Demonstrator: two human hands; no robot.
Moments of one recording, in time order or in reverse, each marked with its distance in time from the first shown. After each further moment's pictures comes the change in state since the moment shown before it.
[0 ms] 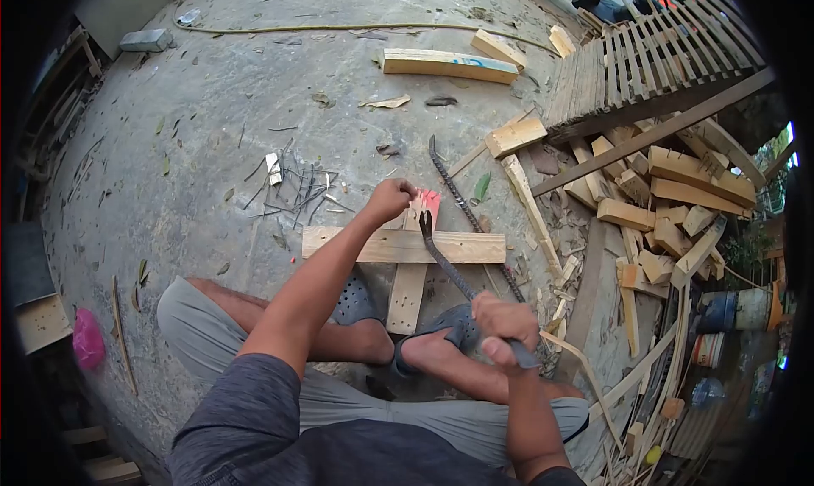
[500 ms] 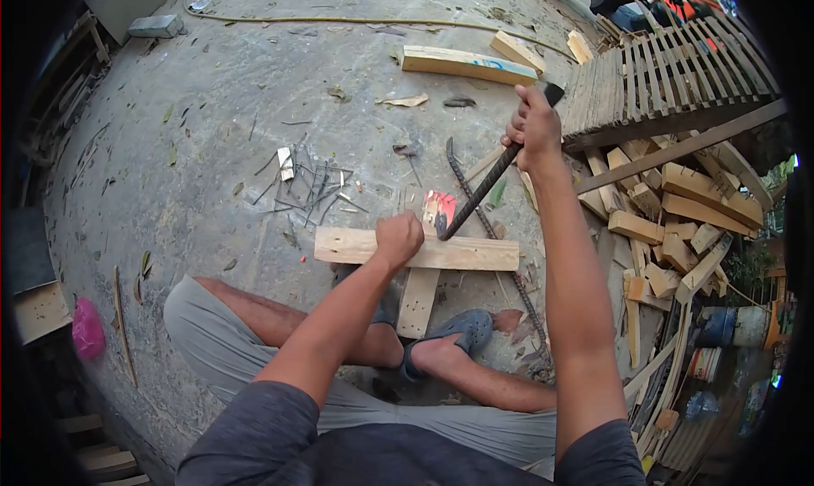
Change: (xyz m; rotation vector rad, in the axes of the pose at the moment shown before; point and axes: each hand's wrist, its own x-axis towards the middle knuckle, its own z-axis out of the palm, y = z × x) left_hand -0.048 -0.054 0.042 0.764 0.342 0.228; right_hand 0.257 0.108 -0.072 0.237 0.601 0.654
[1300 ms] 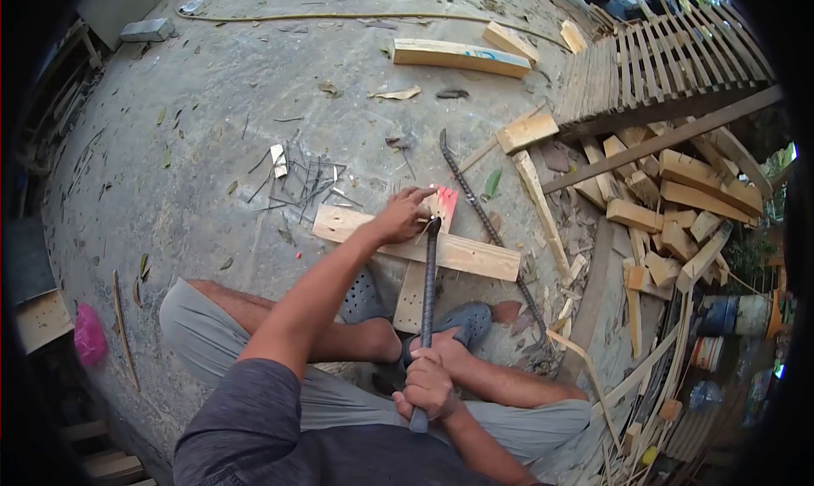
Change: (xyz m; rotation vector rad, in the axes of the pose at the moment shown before) left_hand 0.020 -0.007 -0.044 -0.207 -0.235 0.498; right_hand -0.360 0.180 -0.041 -0.668 -0.555 -0.774
